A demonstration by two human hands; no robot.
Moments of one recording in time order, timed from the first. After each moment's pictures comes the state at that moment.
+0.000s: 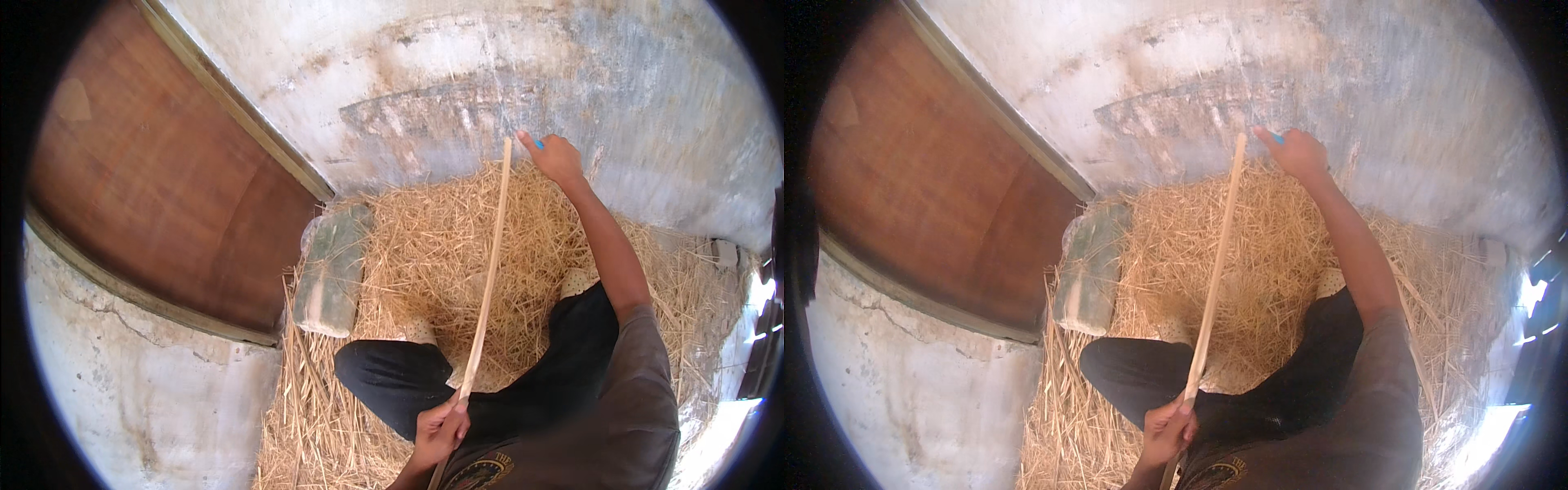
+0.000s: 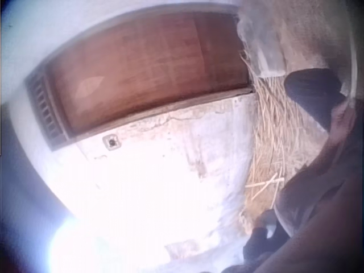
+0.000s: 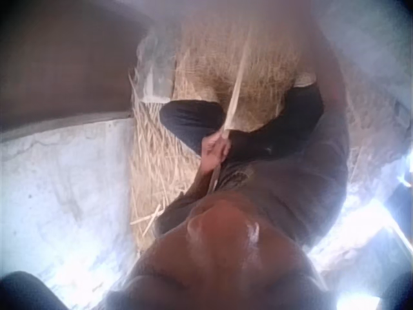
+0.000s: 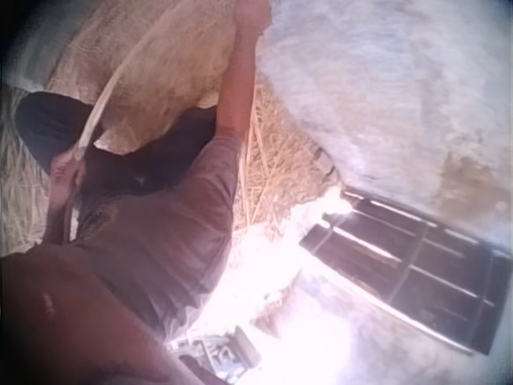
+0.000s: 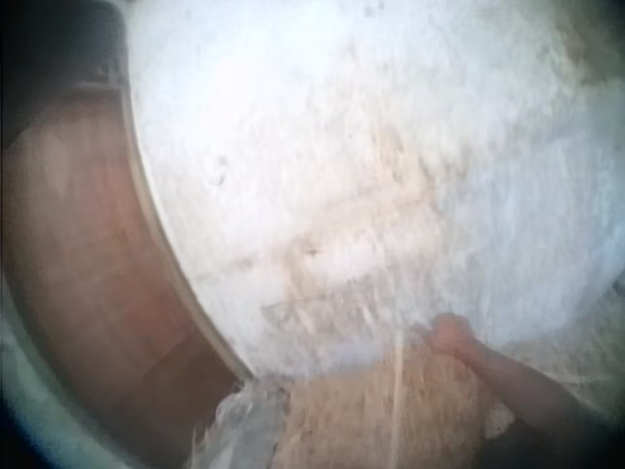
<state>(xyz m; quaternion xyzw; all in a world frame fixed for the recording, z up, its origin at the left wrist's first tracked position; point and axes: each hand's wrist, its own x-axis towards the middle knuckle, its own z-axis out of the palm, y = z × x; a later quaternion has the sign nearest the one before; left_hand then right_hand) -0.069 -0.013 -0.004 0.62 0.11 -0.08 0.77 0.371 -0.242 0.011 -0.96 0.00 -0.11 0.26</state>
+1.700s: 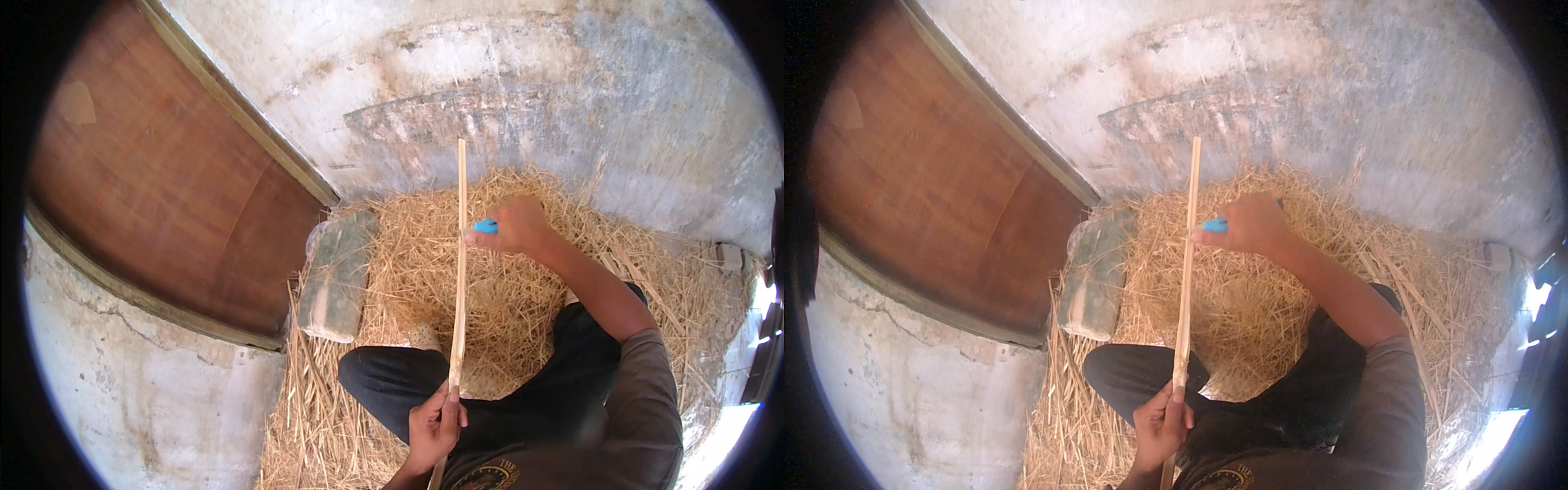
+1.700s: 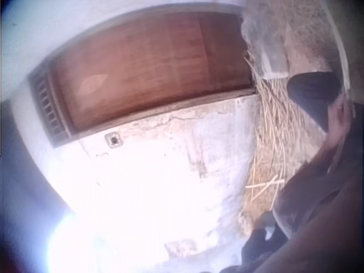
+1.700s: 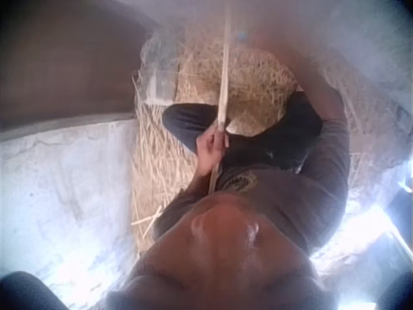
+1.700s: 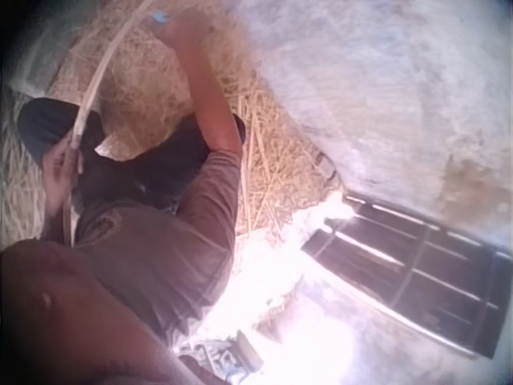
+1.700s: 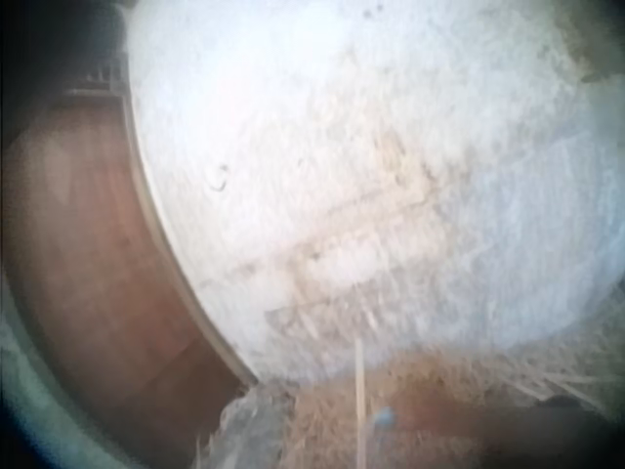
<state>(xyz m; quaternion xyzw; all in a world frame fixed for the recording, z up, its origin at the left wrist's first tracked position) -0.042 -0.018 0.029 0.77 0.16 -0.01 0.62 0.278 -0.169 0.013 -0.94 -0.30 -0.07 0.14</state>
